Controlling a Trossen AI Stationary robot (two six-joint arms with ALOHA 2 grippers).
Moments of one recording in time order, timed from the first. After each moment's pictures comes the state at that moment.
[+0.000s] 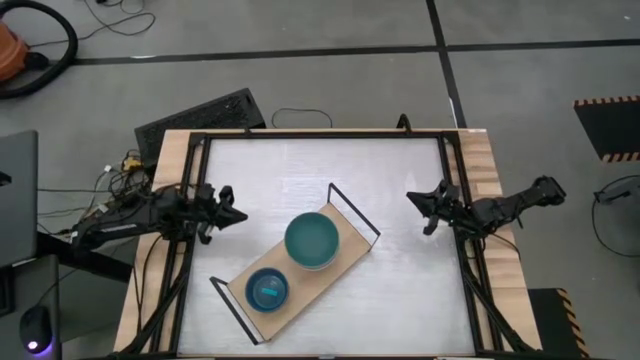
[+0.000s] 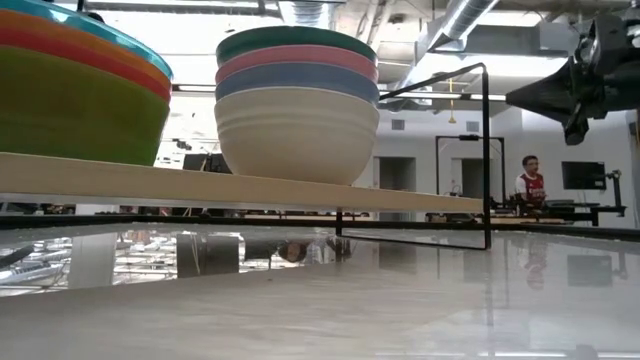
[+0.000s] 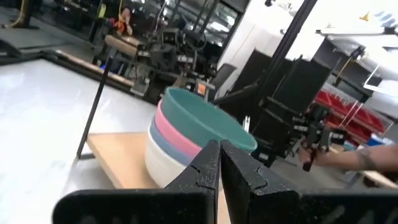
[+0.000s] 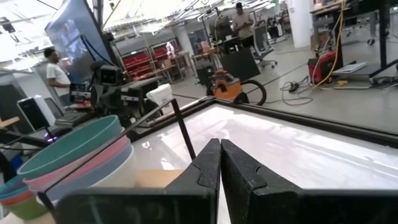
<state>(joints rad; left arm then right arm) 0.20 0.00 0.01 0.14 0.32 -0.51 0.37 0.02 0.01 0.08 0.84 0.29</state>
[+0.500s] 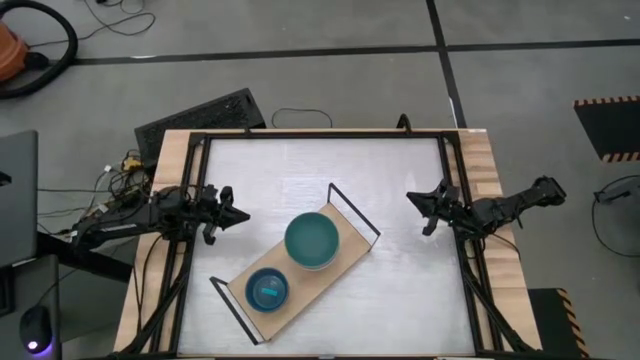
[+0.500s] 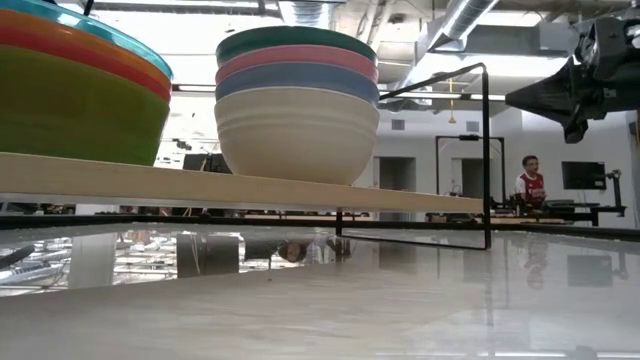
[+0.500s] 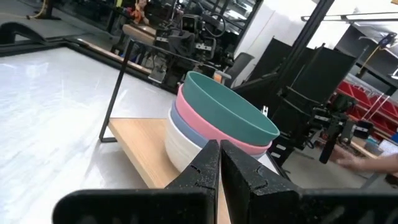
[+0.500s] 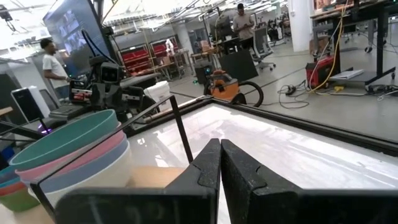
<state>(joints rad) 0.19 0.01 0.01 0.05 0.28 -0.47 0.37 0.02 0.01 0.07 0.84 0.24</state>
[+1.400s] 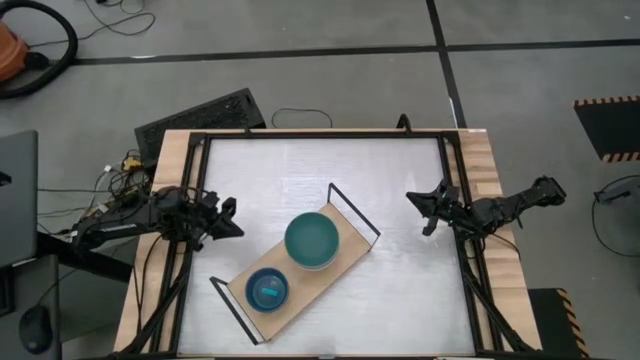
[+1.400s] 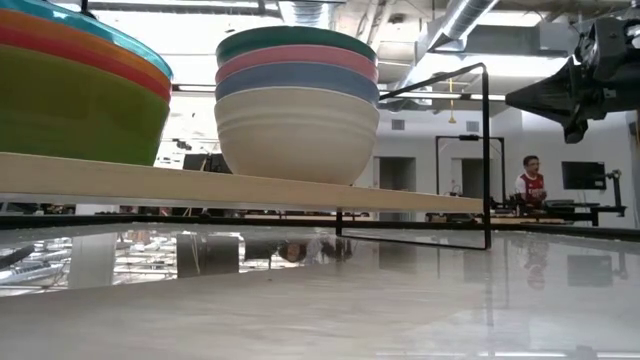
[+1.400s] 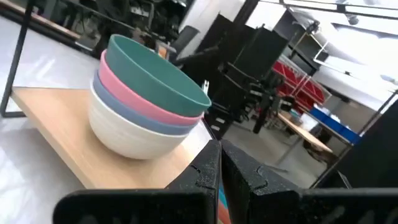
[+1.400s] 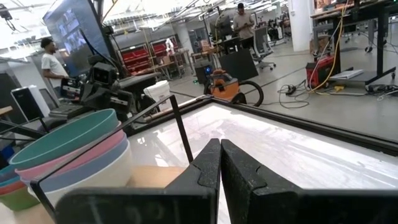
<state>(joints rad) 0.19 0.01 0.02 0.08 0.54 -0.60 0.37 0.02 0.01 0.07 0.84 0.24</state>
